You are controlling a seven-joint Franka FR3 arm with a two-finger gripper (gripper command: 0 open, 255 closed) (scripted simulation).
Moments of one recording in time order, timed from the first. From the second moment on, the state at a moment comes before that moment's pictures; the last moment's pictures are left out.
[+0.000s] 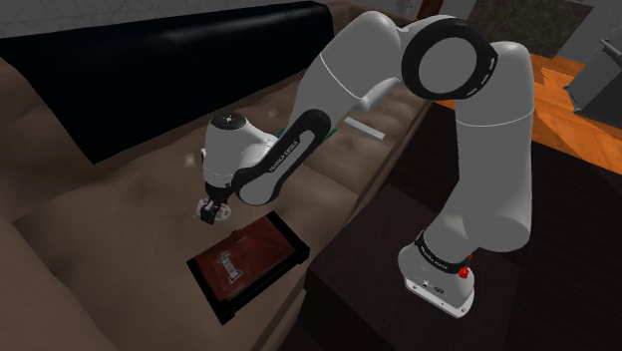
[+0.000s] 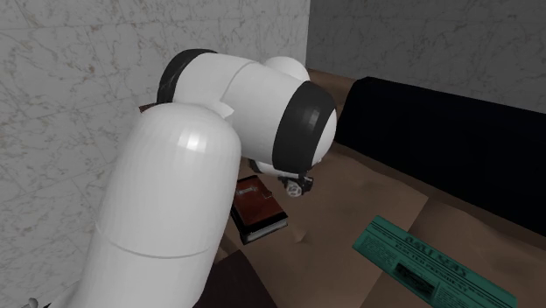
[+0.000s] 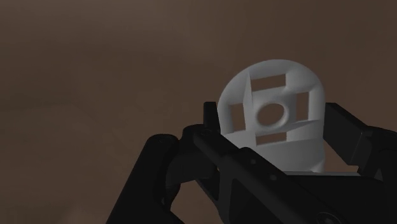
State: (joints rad) arm 0.26 0.56 0.27 -2.04 -0.27 2.76 0.24
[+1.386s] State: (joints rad) arm 0.19 0.34 0.36 -2.04 -0.15 2.55 0.17
